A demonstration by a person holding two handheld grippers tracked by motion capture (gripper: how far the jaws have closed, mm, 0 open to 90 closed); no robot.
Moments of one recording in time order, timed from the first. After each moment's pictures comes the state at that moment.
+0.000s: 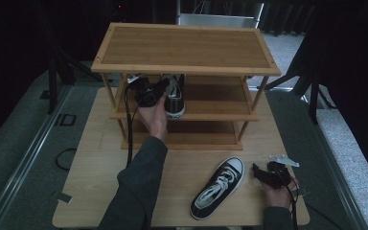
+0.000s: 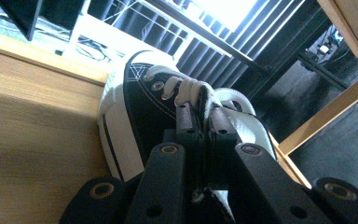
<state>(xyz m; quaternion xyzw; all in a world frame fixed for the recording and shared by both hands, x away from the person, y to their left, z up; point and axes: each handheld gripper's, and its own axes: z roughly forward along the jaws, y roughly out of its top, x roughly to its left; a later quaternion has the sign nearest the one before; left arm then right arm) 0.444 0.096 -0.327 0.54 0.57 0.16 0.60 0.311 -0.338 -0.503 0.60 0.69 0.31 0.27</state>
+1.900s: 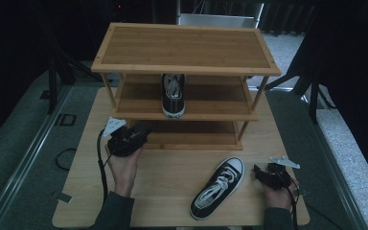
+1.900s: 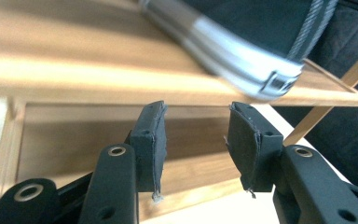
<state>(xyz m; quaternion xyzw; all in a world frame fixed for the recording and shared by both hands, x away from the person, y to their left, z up) 0.320 0.151 -0.385 0.61 0.52 0.20 0.56 0.304 -0.335 -0.500 0.60 0.69 0.31 0.27</state>
